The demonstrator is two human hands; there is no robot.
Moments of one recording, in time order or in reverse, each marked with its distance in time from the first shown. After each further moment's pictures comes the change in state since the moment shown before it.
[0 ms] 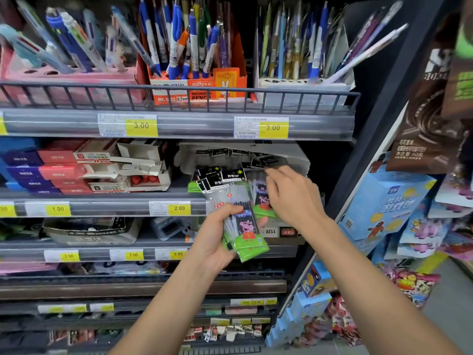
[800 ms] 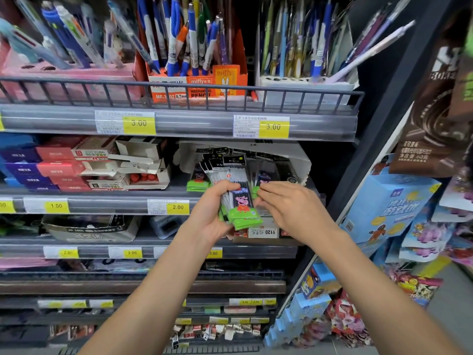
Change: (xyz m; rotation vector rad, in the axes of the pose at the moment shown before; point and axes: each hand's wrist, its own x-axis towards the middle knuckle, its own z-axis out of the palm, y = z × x) left_hand 0.021 0.036 0.022 0.095 0.029 -0.045; right_hand -0.020 0.021 0.005 0.057 0.121 -0.512
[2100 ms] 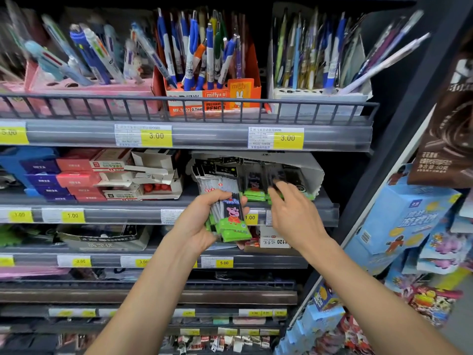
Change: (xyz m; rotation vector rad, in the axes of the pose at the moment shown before) left_hand -0.020 0.033 -0.029 0.137 0.124 0.037; right_hand 0.013 -0.012 0.040 -0.255 -0.031 0.241
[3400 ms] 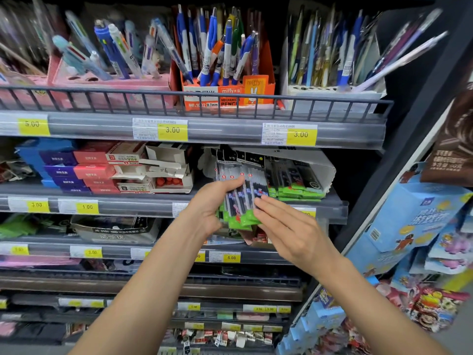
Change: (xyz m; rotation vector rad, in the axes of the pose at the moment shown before) left_hand -0.001 0.018 0.009 0.278 0.100 -0.008; right_hand -0.027 -0.028 -0.029 0.390 0.277 -0.414
